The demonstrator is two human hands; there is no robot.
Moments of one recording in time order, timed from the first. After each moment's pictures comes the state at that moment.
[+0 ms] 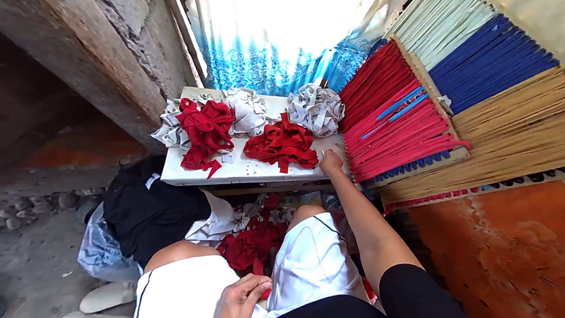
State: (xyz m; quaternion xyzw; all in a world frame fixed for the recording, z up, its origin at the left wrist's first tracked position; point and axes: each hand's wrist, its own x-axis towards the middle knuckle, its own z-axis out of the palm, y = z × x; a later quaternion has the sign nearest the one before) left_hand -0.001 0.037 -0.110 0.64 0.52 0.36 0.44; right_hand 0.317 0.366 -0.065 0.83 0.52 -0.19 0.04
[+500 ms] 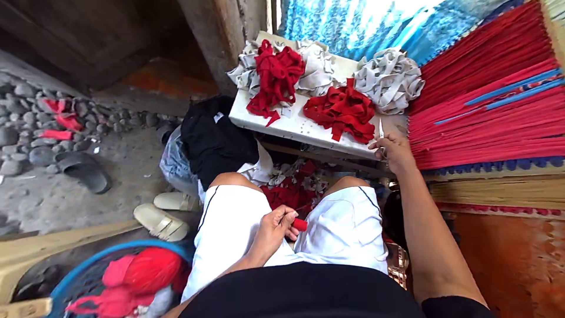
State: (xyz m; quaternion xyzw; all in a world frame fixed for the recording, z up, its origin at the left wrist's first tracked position) left_hand 0.003 0.039 -0.078 0.40 0.53 0.45 0.60; right_hand 0.325 0.298 -0.047 0.63 0.51 -0.48 -0.33
